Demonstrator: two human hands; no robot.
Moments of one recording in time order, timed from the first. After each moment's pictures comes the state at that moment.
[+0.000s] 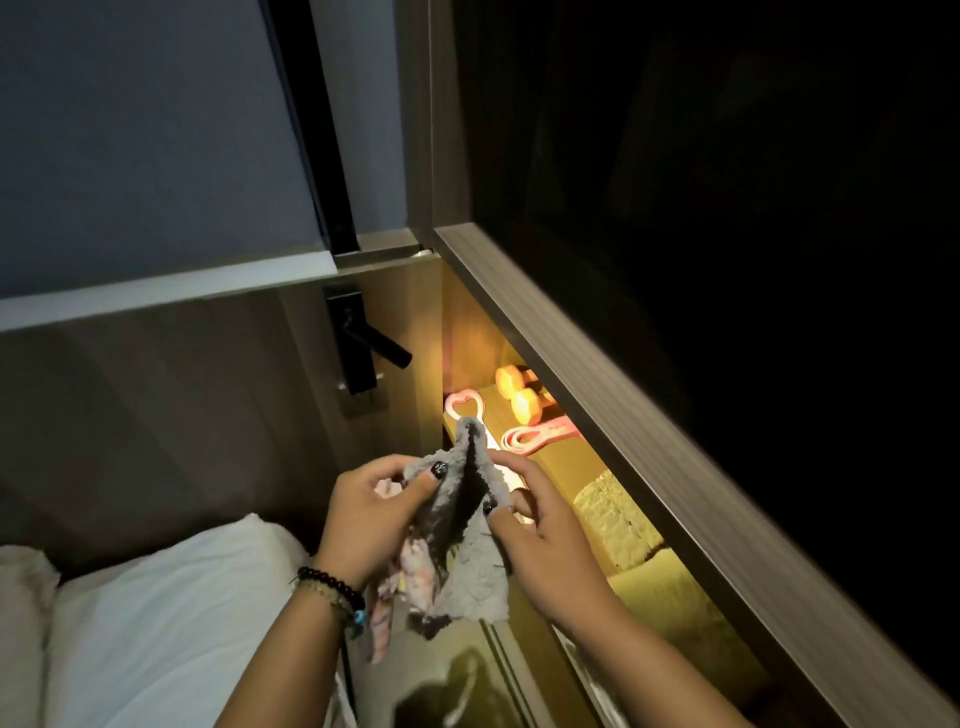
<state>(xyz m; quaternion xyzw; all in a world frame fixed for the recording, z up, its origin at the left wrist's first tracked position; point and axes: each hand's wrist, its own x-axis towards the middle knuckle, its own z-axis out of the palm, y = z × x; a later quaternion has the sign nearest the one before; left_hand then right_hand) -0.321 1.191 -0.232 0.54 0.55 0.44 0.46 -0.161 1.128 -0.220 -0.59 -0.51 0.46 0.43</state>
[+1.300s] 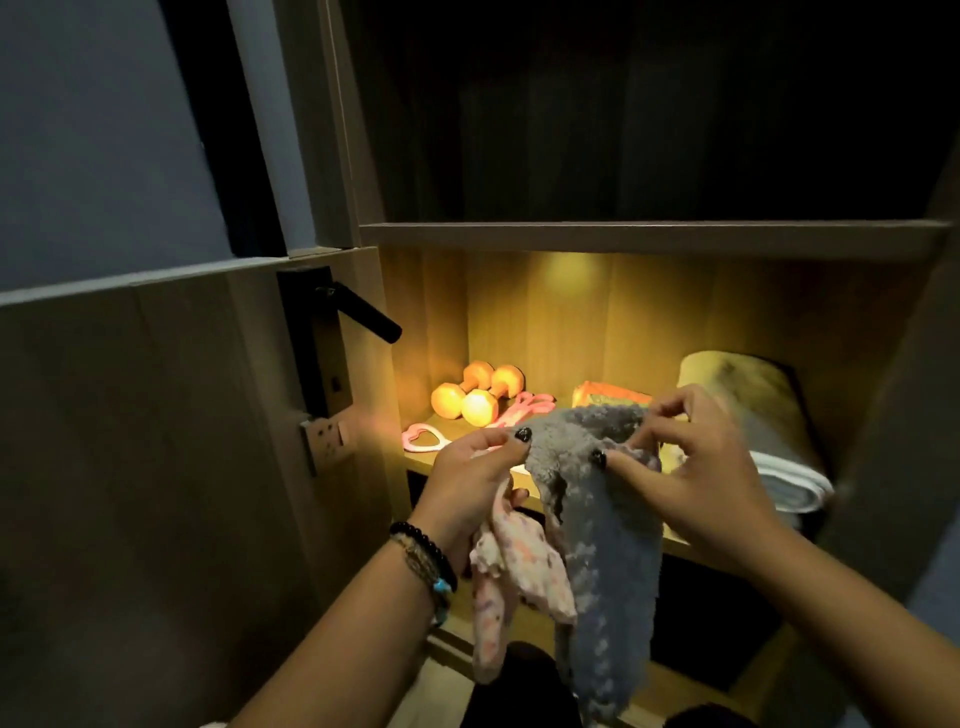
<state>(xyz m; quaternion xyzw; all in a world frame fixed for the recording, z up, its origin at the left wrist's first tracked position) -0.442 1.239 -0.383 0.61 0.21 0.22 0.73 -0.313 1.081 -0.390 -0.75 -0.45 -0.24 0.42</state>
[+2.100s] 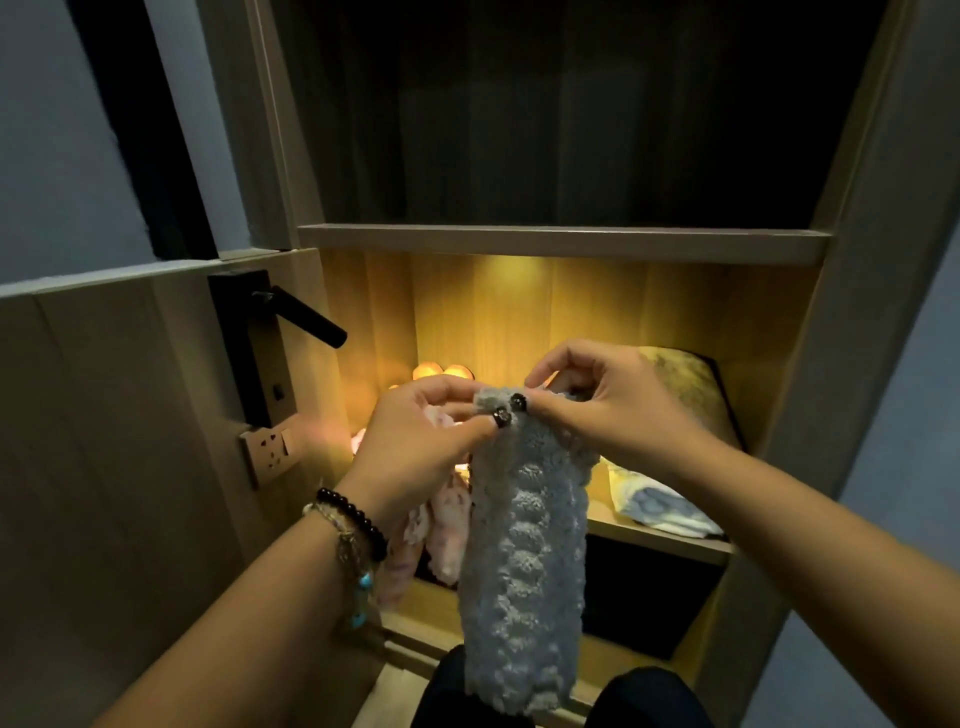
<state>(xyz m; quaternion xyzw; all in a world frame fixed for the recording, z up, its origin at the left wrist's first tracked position) -0.460 1.229 -0.332 0.73 0.09 0.28 0.61 -0.328 1.097 -0.327 -0.71 -0.50 -0.06 0.49</state>
